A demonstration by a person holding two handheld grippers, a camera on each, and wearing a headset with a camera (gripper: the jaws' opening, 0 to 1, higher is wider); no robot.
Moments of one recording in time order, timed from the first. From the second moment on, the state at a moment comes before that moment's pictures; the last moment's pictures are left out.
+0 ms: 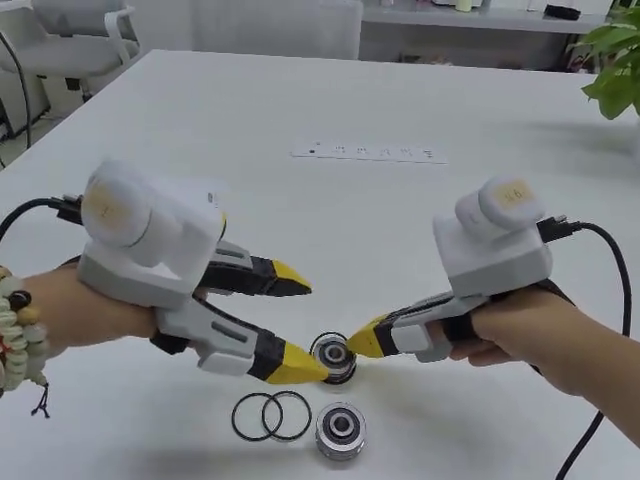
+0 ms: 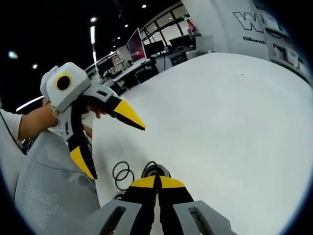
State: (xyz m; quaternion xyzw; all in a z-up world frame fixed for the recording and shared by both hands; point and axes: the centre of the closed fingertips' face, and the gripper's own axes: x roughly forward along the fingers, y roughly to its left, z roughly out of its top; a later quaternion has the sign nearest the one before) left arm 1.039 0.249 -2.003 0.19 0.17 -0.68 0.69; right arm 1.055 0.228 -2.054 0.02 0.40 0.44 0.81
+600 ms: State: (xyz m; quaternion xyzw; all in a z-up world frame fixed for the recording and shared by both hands) left arm 1.017 0.301 -1.975 0.19 0.17 -0.64 0.72; right arm 1.058 0.233 -2.043 0.03 0.38 0.45 0.81
